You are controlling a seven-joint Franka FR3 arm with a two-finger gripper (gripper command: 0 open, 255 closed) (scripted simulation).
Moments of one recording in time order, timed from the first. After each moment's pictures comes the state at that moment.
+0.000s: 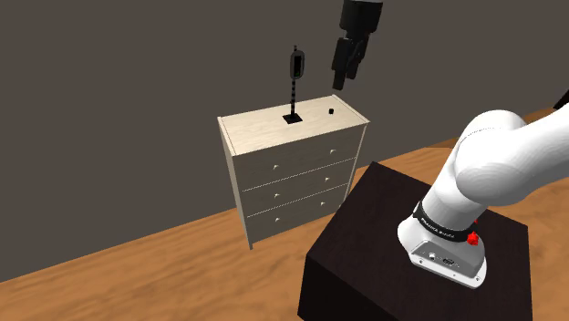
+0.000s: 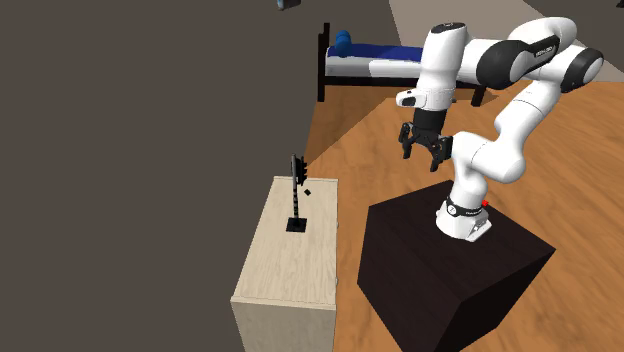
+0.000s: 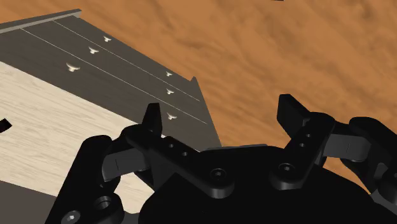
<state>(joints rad) 0.01 -0.77 0.00 -2.44 0.08 1.70 -0.11</state>
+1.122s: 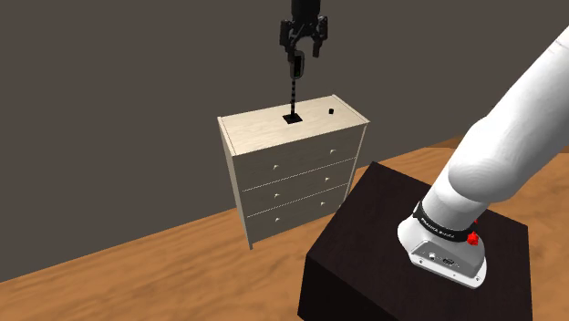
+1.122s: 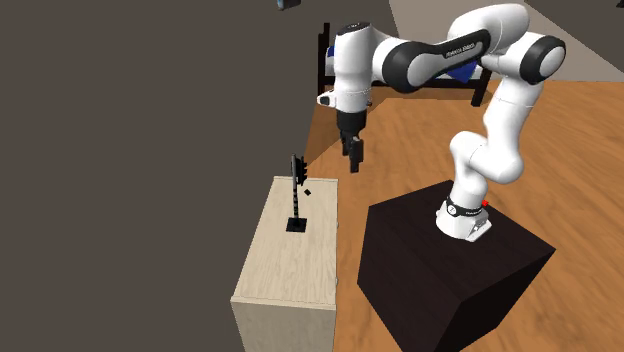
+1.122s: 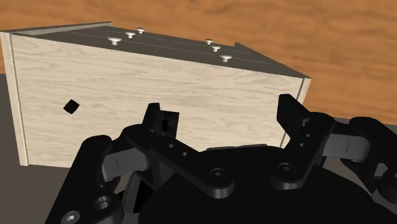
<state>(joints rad) -0.12 -0.14 -0.02 -1.90 0.02 1.70 0.17</state>
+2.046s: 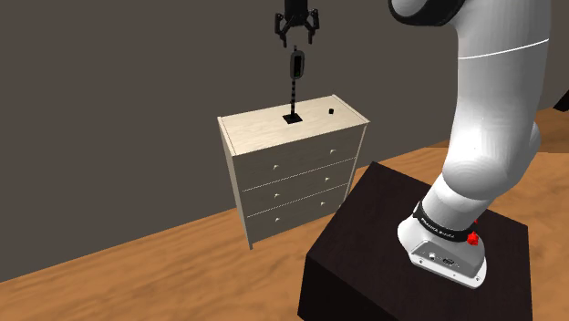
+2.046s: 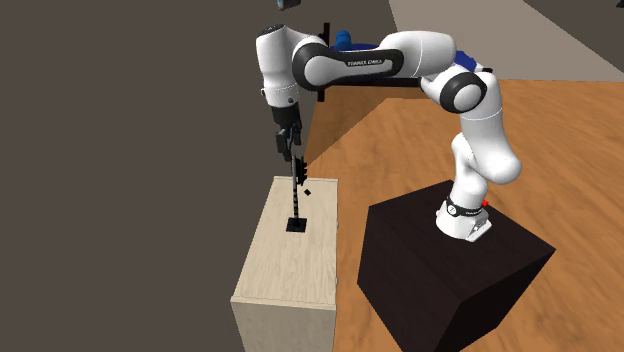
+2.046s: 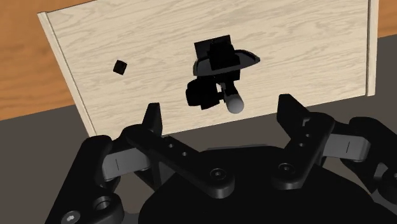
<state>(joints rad) -0.23 0.44 -0.11 -1.13 0.02 1.45 0.36</state>
